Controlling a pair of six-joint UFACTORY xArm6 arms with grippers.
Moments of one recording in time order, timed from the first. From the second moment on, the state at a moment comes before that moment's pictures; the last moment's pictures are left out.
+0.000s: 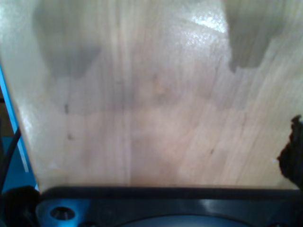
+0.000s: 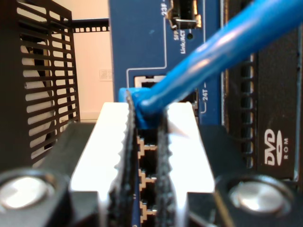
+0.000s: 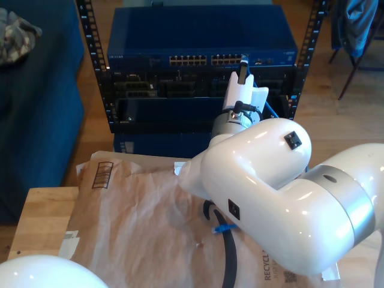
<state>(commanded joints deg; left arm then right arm) 99.4 -31.9 -2.7 0.1 53.3 5.4 30.8 43.1 -74.7 48.8 -71.5 69.5</state>
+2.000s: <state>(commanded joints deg) 99.4 -31.9 -2.7 0.1 53.3 5.4 29.2 45.1 -78.6 48.5 -67.5 69.6</state>
